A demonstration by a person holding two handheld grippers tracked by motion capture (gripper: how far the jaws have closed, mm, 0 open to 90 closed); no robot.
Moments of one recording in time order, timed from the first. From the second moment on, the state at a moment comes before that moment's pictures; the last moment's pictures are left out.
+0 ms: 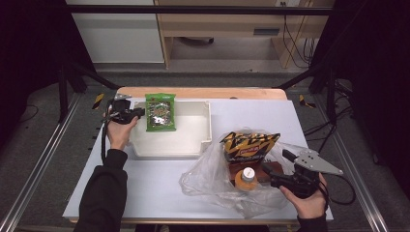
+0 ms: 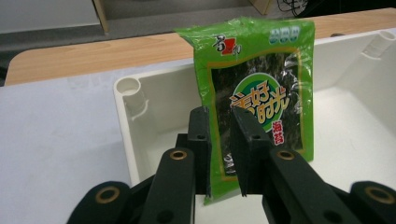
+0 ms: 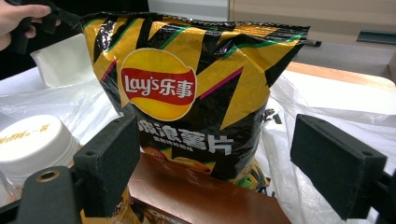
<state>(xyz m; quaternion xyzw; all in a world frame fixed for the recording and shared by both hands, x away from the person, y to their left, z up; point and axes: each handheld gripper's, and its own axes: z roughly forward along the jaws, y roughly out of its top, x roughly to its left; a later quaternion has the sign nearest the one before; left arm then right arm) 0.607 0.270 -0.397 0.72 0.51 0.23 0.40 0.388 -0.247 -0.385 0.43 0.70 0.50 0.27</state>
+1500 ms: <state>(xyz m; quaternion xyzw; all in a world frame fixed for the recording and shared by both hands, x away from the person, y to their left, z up) 0.449 0.180 -0.376 0.76 0.34 0.21 0.52 0.372 -0.262 -0.396 0.43 0.72 0.49 0.24</state>
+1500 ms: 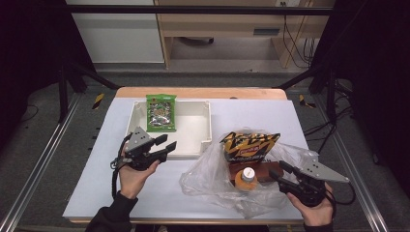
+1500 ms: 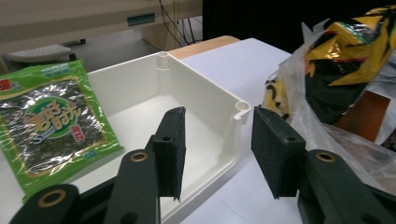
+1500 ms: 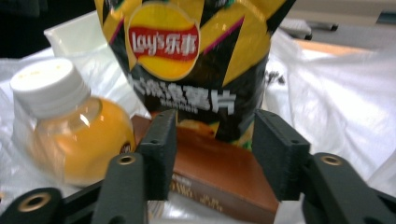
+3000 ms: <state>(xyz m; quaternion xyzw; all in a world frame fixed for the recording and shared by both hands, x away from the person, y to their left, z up) 0.434 0.206 -0.406 0.76 0.36 0.21 0.50 0.446 -0.238 -0.376 0.43 0.70 0.51 0.26</state>
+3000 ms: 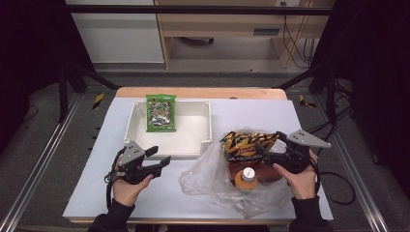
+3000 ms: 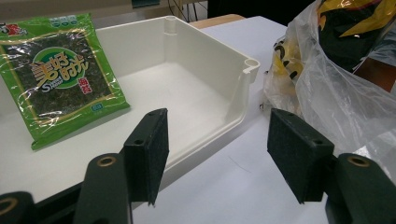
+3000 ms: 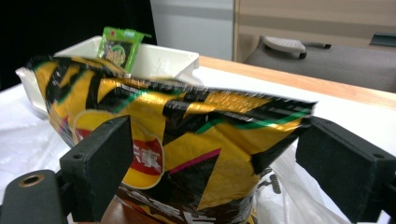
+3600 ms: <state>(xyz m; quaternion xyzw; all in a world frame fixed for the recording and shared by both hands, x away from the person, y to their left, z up) 0.436 0.208 -0.406 0.75 0.37 0.21 0.50 0.452 -0.236 -0.386 0.40 0.71 0.53 0.25</state>
